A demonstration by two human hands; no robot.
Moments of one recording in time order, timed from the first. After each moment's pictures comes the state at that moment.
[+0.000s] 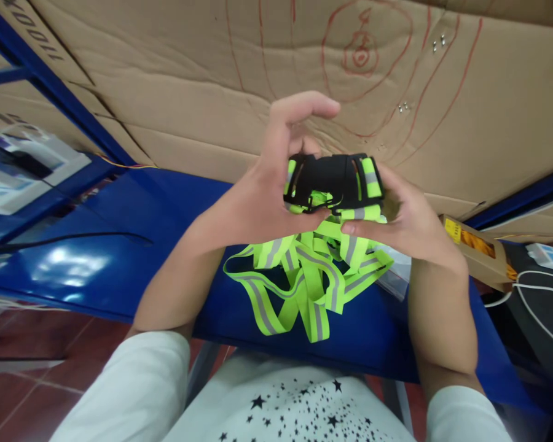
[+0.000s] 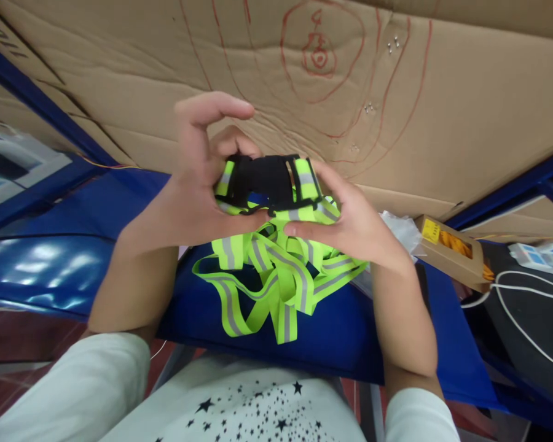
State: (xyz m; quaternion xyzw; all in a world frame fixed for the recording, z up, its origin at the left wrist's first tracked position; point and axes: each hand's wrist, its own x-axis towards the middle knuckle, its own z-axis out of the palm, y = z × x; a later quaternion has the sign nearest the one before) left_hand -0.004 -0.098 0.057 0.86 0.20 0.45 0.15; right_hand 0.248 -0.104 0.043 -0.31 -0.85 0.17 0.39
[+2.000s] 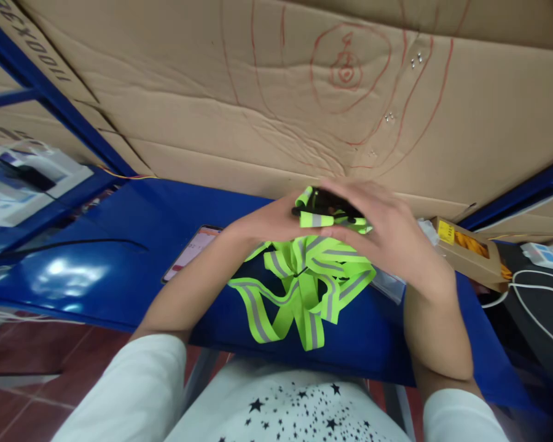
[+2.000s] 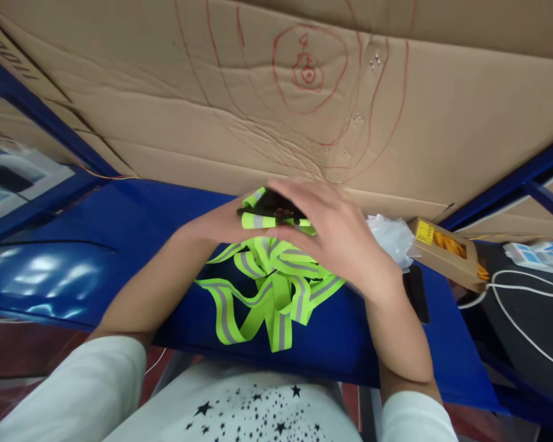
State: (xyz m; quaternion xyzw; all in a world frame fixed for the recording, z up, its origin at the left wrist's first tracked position) left_hand 0.028 -0.071 0.020 0.76 0.22 0.34 0.51; right_hand 0.240 -0.130 0.055 -0.37 -0.88 -0.01 0.31
